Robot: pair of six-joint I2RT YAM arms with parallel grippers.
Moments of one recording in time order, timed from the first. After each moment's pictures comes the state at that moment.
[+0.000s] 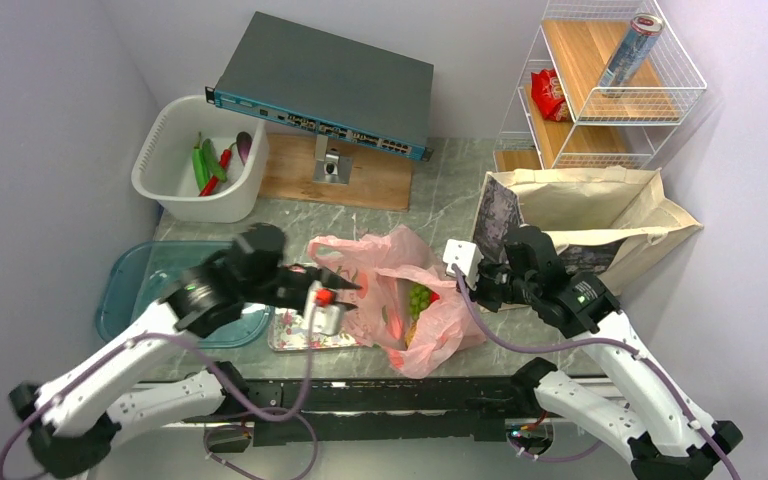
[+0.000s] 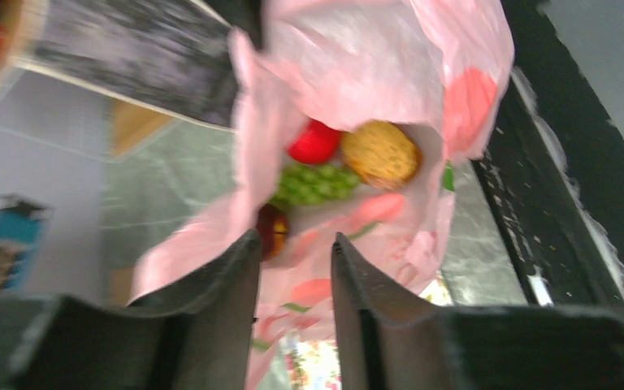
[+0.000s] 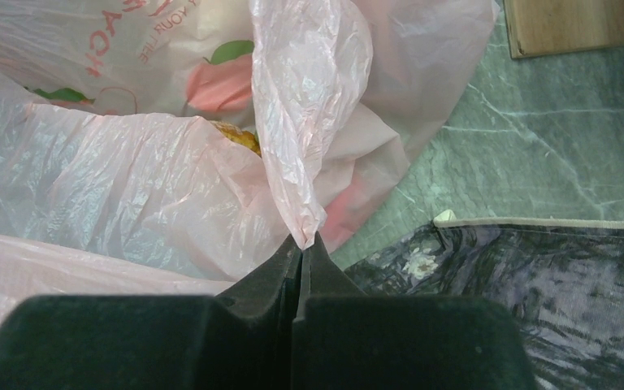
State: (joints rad) left arm -0.81 0.84 1.07 -0.66 0.67 0.89; right arm 0.58 0.80 0.97 -0.91 -0.36 -0.61
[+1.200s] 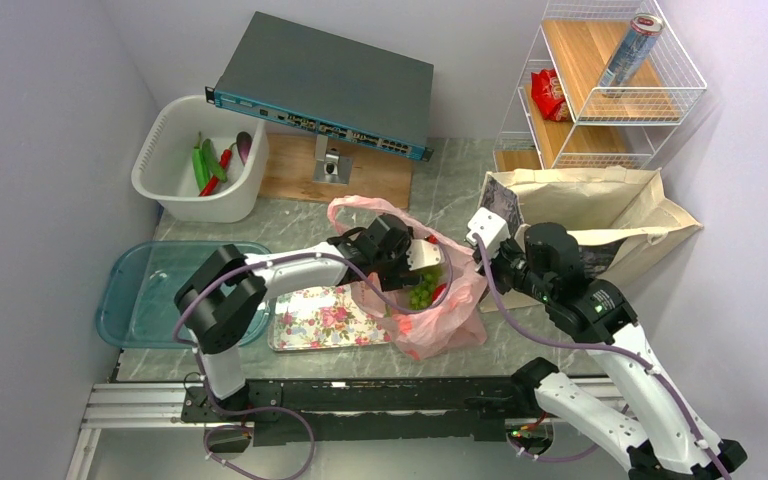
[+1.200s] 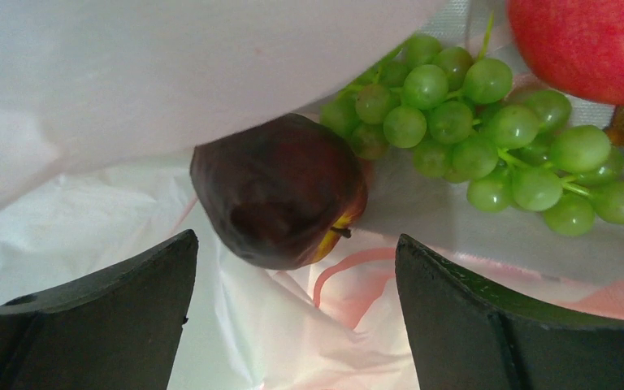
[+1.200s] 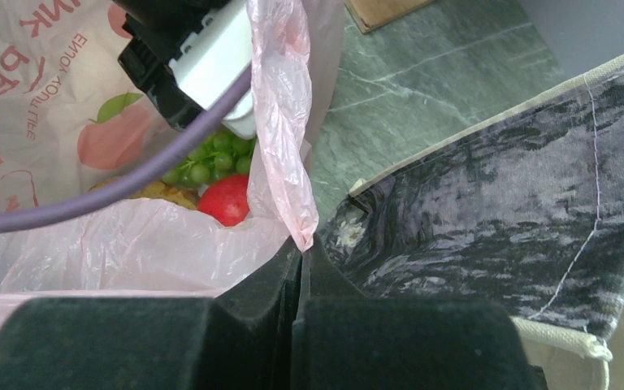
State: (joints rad) left arm -0.89 1.76 1.15 -0.12 0.02 0.62; right arm 0.54 0.73 1.00 -0.80 -0.11 -0.41
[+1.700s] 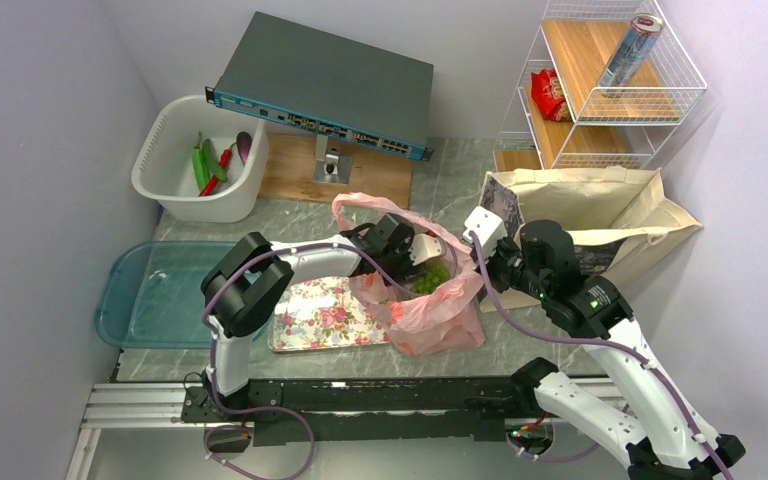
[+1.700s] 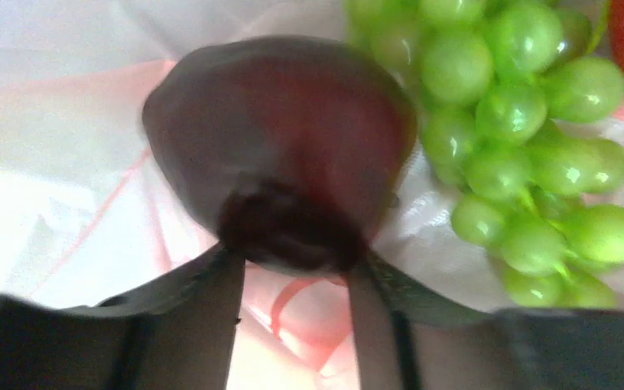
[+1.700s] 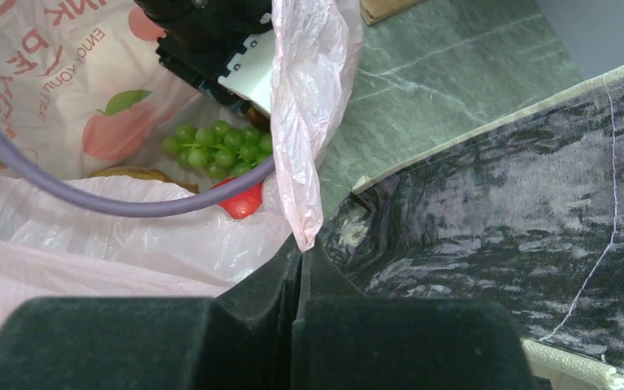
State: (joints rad) left arm -0.86 1.94 1.25 -0.17 0.04 0.48; right arm 0.54 0.76 1.00 -0.80 -0.11 -0.42
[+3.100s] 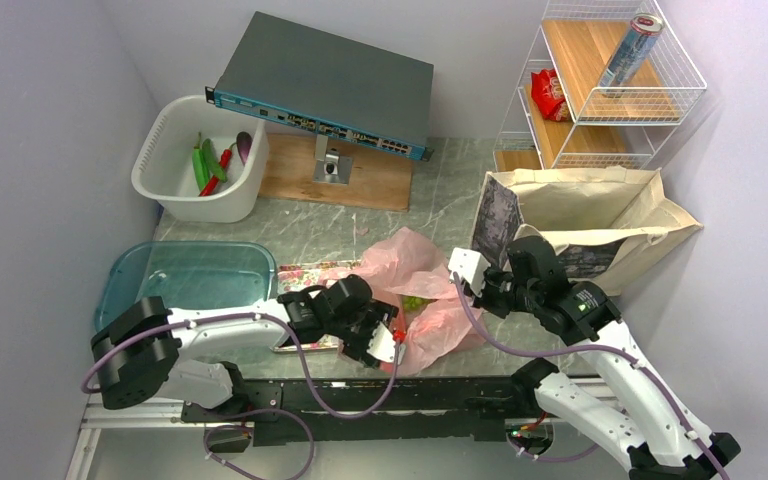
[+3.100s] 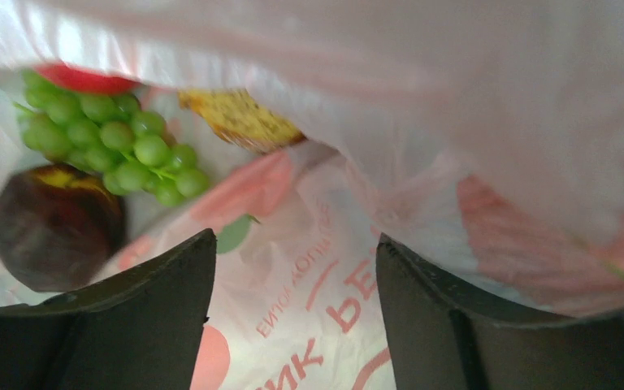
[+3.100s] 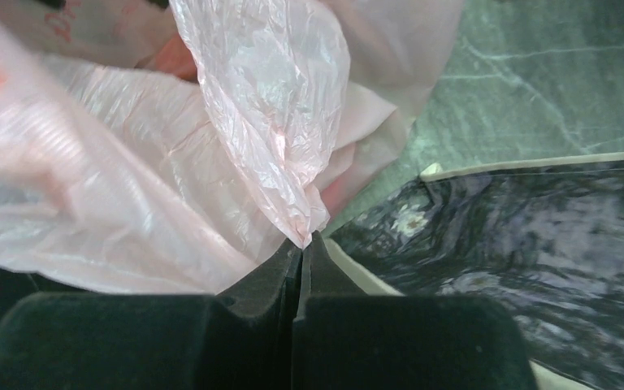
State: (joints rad) left arm -1.08 1.33 0.68 -0.16 0.34 0.88; right arm 0.54 0.73 0.89 -0.93 -0.28 -0.64
